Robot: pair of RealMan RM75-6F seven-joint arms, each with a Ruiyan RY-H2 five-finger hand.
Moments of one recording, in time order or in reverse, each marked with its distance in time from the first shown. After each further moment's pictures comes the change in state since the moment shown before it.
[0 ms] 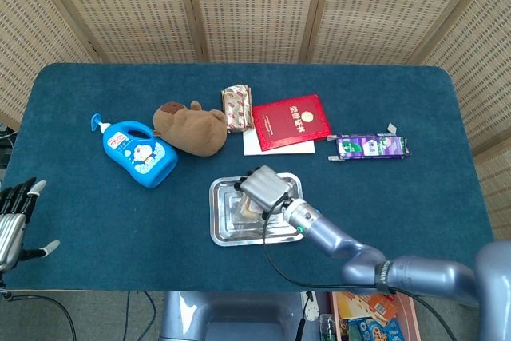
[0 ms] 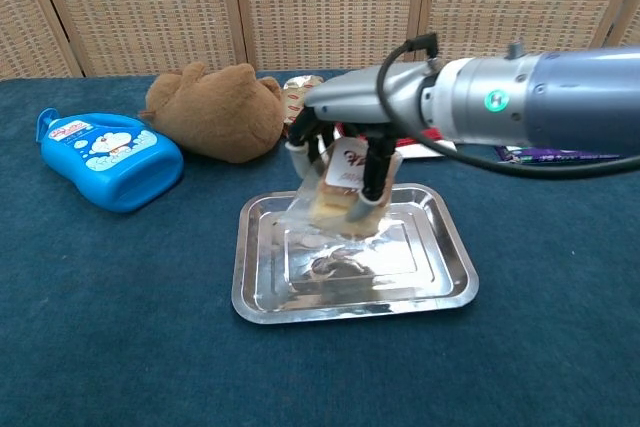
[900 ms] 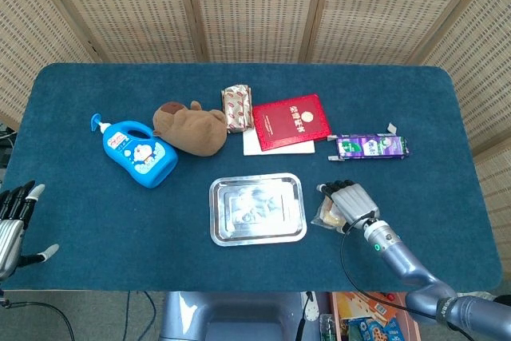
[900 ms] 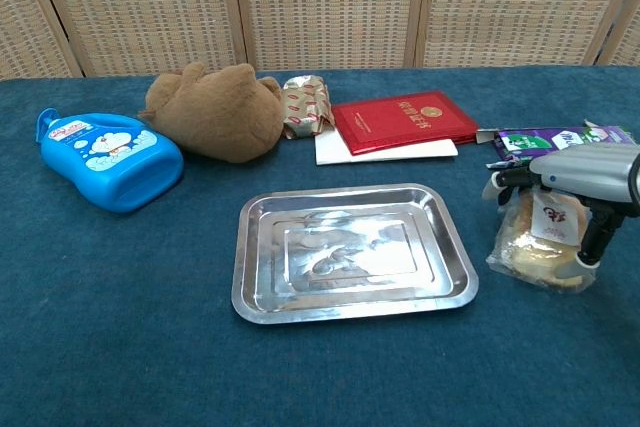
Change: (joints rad) left arm 0.037 -0.003 0.017 -0.004 0.074 0.064 -0.001; right arm -0.408 0.119 -0.149 0.136 -0.230 0.115 0.224
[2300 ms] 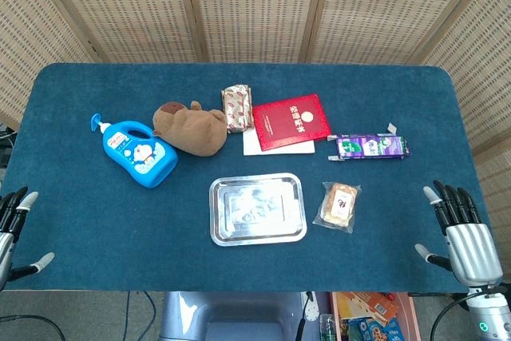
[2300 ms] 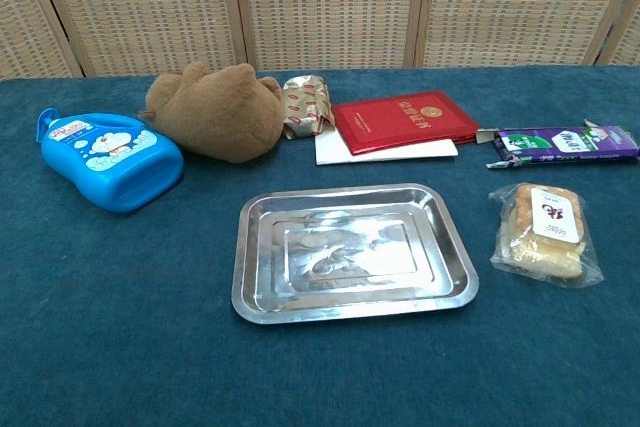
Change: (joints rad) left arm 0.059 0.022 0.042 0.011 0.142 0.129 -0.059; right arm -0.532 0.267 -0.058 -0.152 -0.393 0.761 0.282
